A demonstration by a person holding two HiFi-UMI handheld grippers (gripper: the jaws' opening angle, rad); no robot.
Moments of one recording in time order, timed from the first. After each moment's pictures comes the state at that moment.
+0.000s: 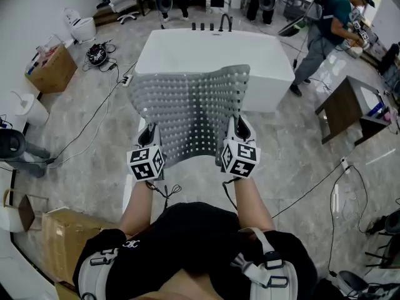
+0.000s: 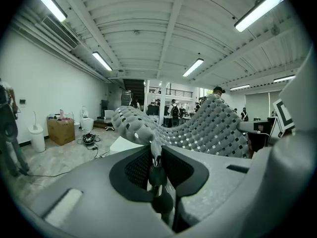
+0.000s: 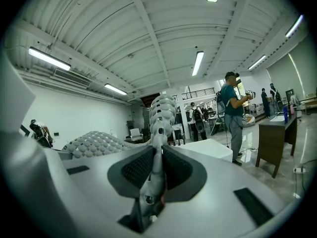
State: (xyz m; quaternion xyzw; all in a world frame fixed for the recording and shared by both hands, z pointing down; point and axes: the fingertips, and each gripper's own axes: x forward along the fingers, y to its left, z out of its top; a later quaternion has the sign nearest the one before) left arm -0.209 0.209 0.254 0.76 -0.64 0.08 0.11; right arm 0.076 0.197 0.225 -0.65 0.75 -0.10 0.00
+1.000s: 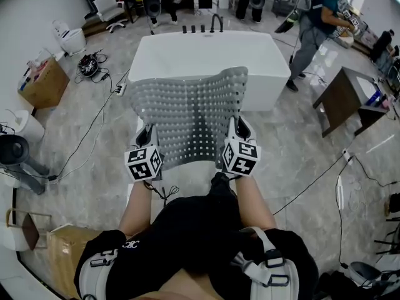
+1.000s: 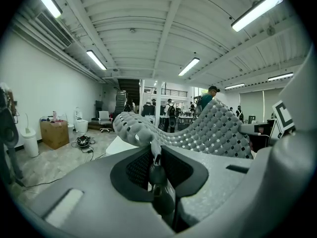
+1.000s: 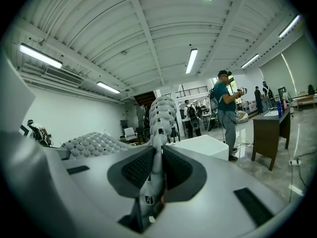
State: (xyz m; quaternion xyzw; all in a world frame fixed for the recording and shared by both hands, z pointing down) left arm -0.224 0.160 0.271 0.78 -0.61 0.09 0.10; right arm 0.075 0.167 0.258 -0.68 0.73 -0.12 0.01
